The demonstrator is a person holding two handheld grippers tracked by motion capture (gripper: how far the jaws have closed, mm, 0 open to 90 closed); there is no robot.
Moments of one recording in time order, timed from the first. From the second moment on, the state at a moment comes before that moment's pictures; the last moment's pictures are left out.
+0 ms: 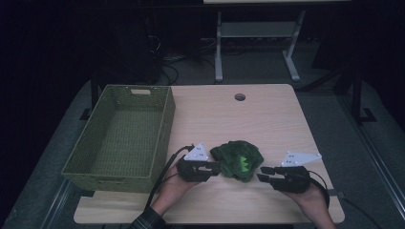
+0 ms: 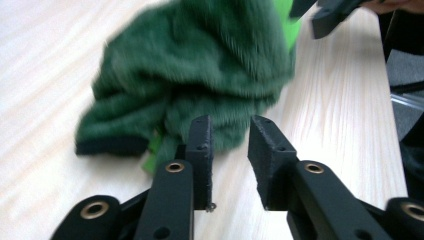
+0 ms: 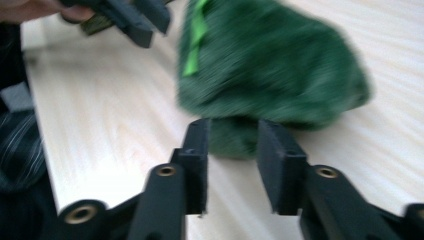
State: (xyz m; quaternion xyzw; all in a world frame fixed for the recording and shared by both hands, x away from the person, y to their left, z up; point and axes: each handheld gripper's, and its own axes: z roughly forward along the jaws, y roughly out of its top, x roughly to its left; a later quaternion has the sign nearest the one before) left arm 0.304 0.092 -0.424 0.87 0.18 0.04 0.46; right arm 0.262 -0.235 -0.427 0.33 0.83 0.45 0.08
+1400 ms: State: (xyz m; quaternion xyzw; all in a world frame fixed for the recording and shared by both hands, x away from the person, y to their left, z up) left arm 0.341 0.066 -0.464 0.90 0.20 0.01 0.38; right arm 0.291 -0.199 -0.463 0.34 0.87 0.36 0.03
